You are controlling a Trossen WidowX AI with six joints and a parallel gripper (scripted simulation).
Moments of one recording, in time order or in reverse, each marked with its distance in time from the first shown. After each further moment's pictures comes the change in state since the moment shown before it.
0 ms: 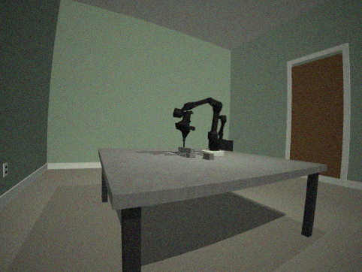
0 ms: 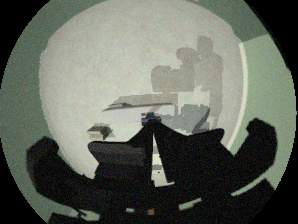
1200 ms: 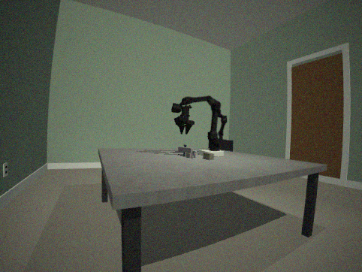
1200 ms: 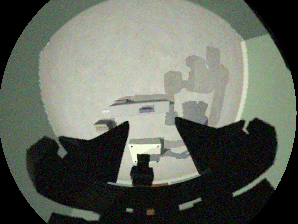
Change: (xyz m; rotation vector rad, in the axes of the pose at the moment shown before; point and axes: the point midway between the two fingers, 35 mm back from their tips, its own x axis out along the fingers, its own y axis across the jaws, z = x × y) arm -0.044 -0.001 0.008 -0.002 0.042 0.004
